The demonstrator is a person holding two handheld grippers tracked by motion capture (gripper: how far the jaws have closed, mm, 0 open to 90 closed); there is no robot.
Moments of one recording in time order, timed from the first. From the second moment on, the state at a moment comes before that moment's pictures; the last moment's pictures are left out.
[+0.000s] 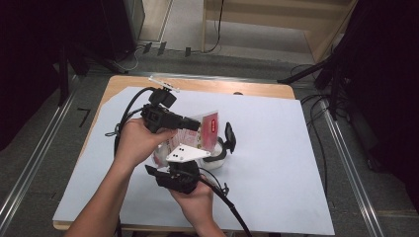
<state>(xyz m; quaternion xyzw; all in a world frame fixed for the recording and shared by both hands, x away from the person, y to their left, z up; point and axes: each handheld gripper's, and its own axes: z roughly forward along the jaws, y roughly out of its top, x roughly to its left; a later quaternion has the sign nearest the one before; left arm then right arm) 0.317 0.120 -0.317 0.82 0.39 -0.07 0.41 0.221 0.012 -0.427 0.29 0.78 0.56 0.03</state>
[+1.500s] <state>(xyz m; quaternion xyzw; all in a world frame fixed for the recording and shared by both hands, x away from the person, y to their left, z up) 0.326 0.130 -0.320 0.81 0.41 -0.06 0.41 0.232 0.021 -0.421 0.29 0.79 0.55 0.01</state>
